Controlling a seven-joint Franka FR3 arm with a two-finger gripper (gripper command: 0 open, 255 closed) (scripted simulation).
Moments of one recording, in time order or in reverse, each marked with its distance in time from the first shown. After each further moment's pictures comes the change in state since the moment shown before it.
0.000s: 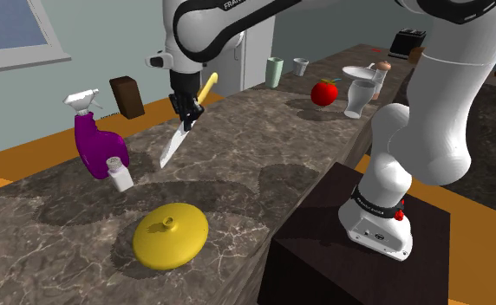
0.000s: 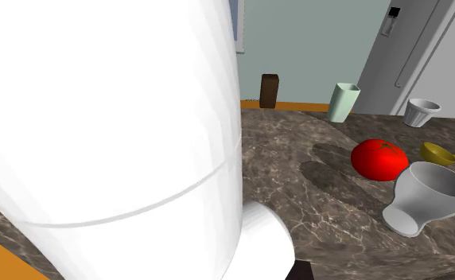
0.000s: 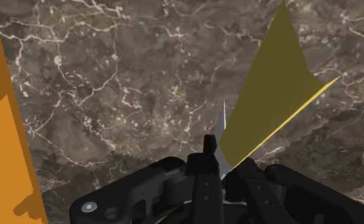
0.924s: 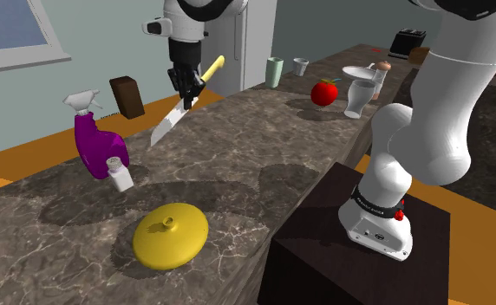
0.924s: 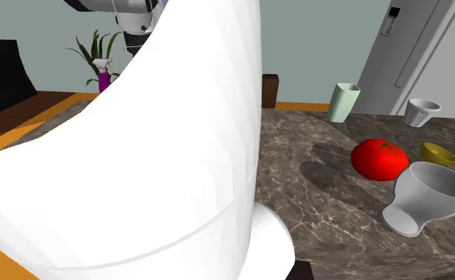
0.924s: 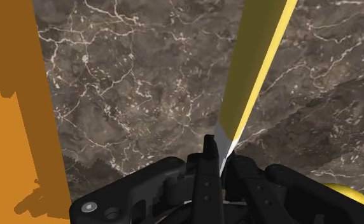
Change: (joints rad) arm -0.003 -0.065 -0.006 0.100 -0.027 -0.162 0.015
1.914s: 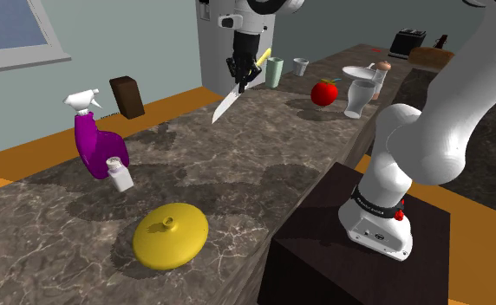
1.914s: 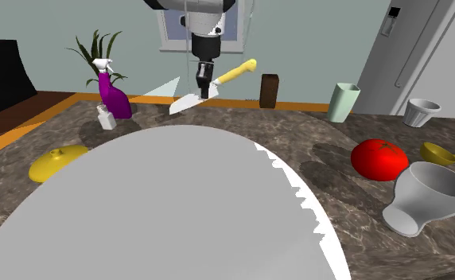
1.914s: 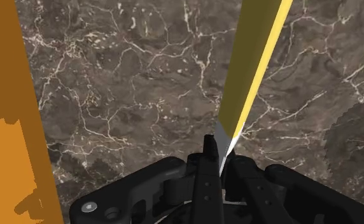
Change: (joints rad) arm -0.145 -0.279 -0.154 -0.276 -0.101 -0.003 -0.252
